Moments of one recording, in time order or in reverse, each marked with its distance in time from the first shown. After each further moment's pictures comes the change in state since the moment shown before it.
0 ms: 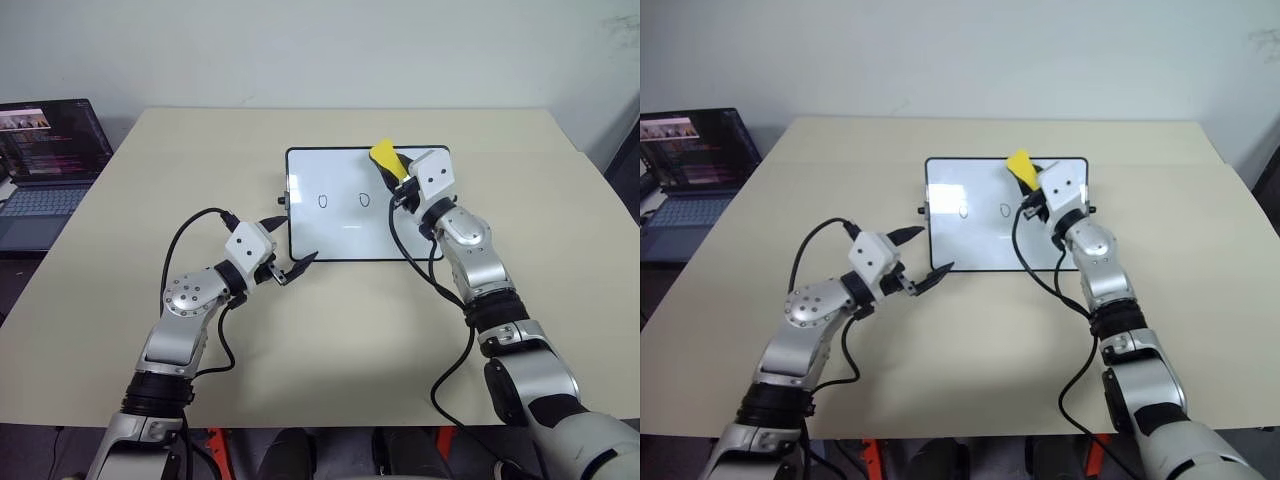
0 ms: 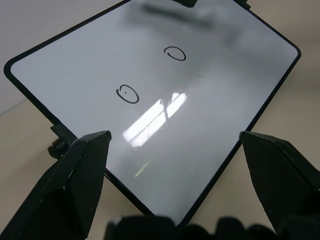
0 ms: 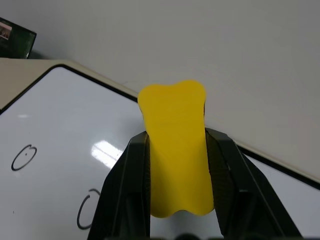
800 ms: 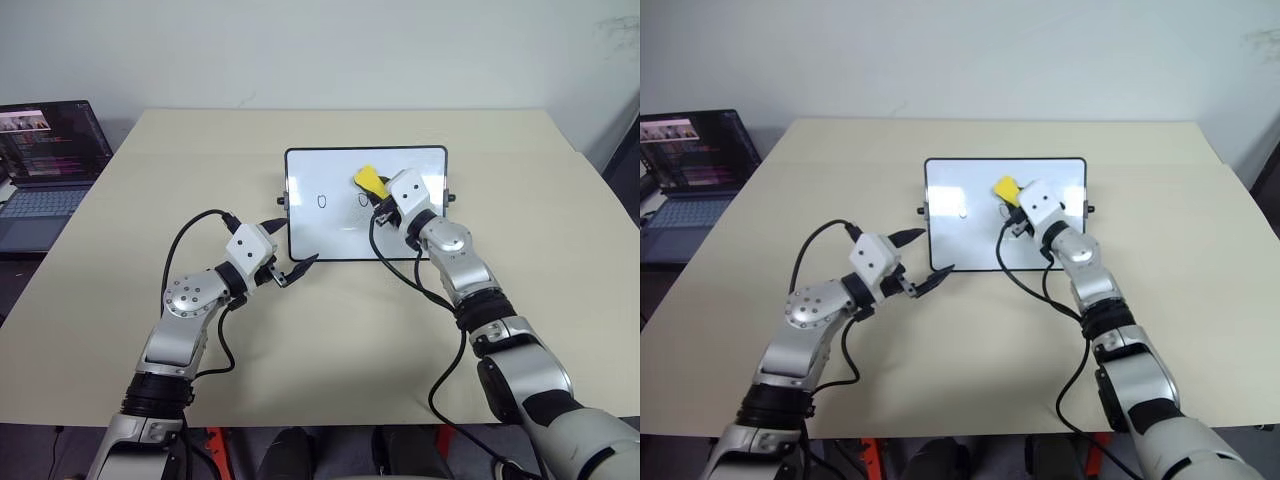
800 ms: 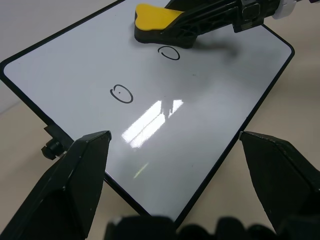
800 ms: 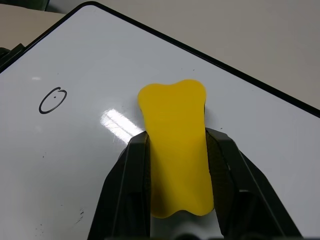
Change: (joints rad) left arm 0.002 0.000 -0.001 0.000 0.004 0.002 -0.008; right arm -0.031 0.024 0.056 0.095 -0.097 0.033 0.007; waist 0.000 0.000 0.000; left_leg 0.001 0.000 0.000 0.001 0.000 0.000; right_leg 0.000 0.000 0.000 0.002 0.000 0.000
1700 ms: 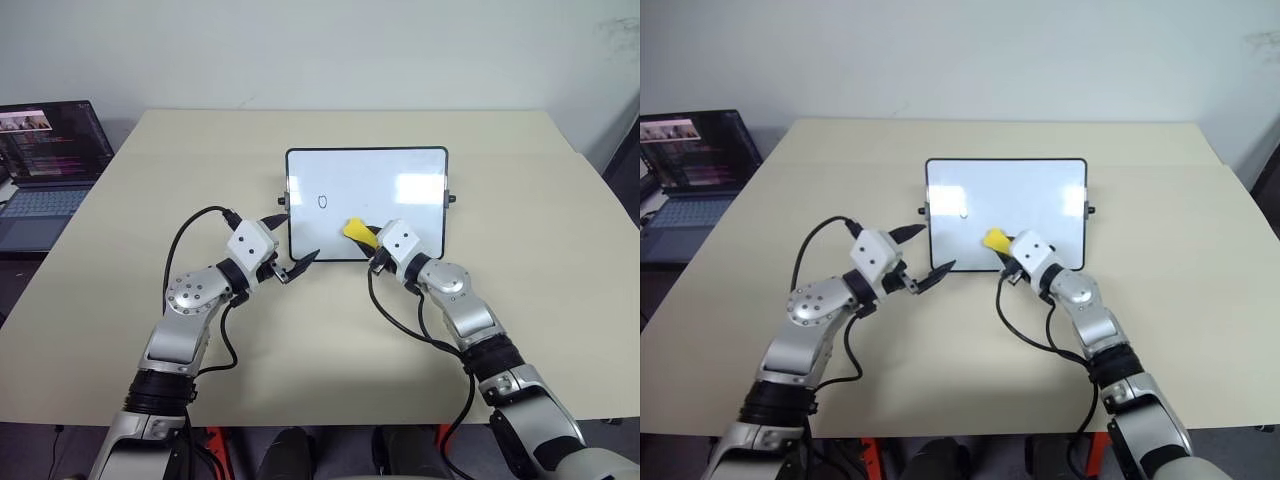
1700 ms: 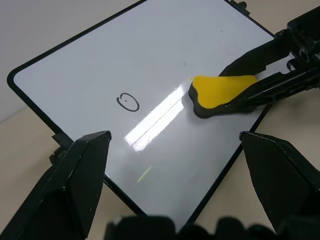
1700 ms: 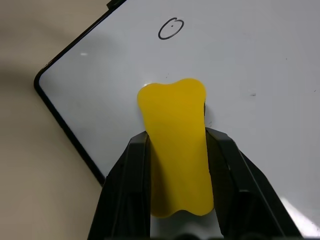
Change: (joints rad) left arm -0.015 -0.012 0.000 -0.001 0.007 0.002 0.015; right arm 0.300 -0.031 0.104 -0.349 -0.007 0.148 0.113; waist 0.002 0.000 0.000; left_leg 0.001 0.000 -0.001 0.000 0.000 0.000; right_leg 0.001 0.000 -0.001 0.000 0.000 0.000
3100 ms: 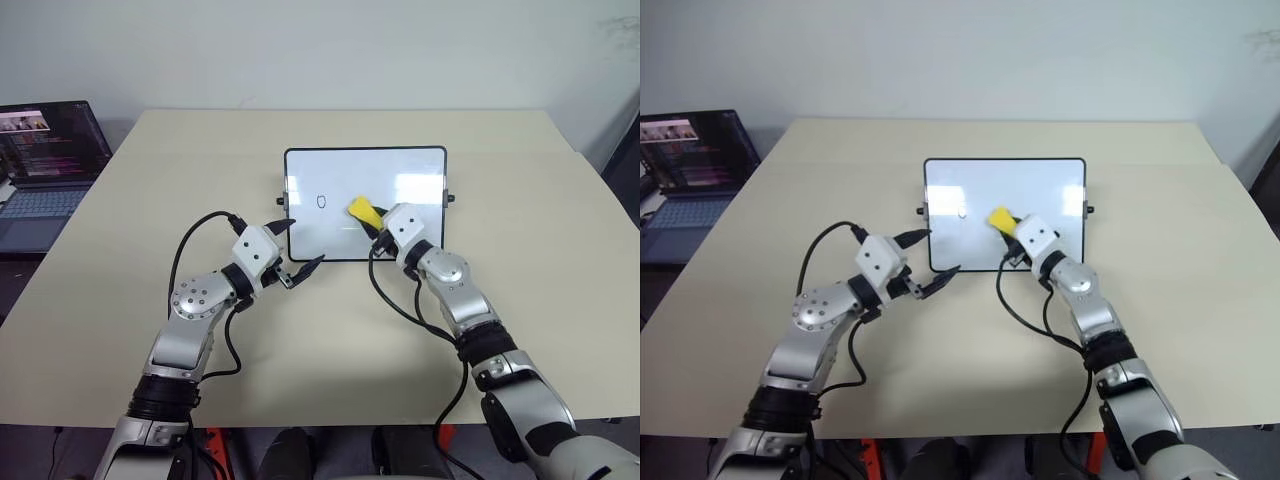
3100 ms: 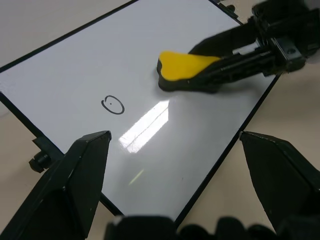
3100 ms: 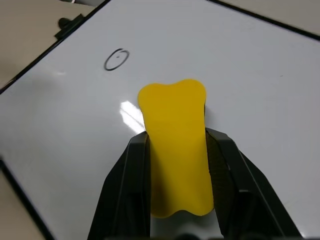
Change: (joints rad) left arm 0.024 -0.014 -0.012 -0.032 0.003 0.003 0.000; right arm -0.053 0.042 -0.043 0.124 0.009 -0.128 -0.052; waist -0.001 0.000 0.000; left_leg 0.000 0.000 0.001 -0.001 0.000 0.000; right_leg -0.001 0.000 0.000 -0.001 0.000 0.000
